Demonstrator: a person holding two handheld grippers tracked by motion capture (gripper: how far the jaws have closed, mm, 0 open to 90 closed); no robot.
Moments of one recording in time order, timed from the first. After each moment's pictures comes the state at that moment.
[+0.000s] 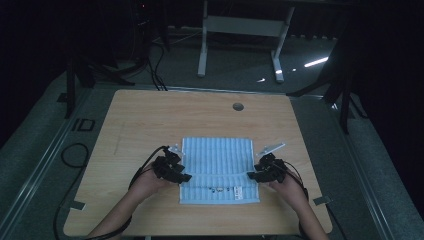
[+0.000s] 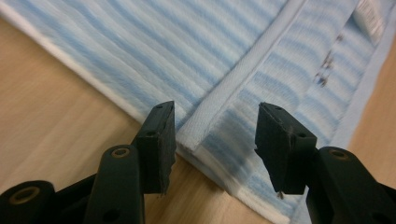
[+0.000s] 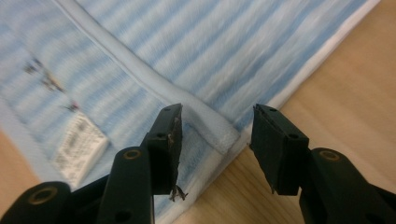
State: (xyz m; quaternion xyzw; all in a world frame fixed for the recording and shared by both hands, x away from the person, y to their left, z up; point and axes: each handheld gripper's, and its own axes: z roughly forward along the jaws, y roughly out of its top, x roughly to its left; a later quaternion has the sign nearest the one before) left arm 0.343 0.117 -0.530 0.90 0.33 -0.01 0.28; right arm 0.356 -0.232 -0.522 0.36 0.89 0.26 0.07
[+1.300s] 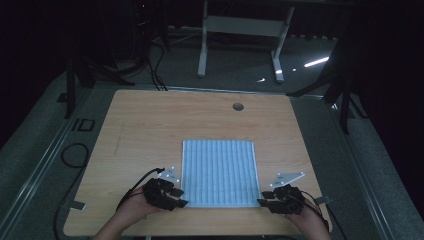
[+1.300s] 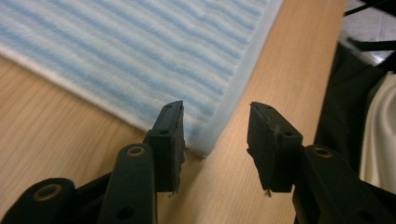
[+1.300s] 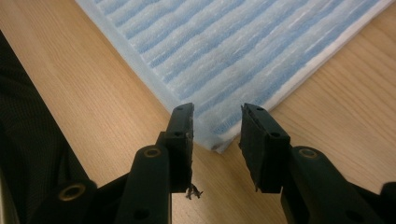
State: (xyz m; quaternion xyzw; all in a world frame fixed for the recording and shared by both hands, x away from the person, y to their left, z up) left arm 0.264 0.134 -0.512 0.91 0.27 -0.01 0.33; right arm 0.261 -0.263 -0.504 0.32 0.90 0.30 0.06
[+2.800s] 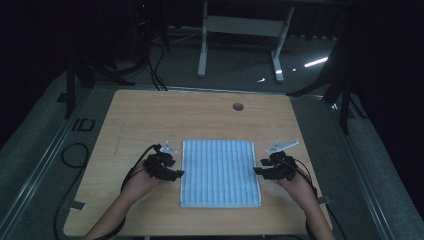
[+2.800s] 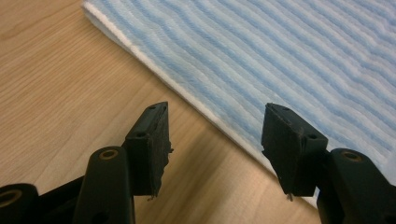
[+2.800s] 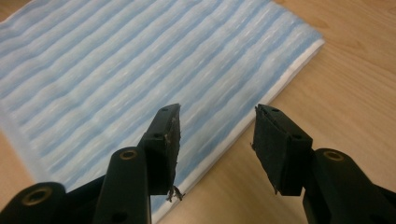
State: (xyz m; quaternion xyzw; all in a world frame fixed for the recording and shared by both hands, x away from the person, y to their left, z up) left arm 0.338 0.144 -0.516 0.87 0.37 0.07 0.31; right arm 0.351 -0.252 -0.491 0.35 0.88 0.31 0.10
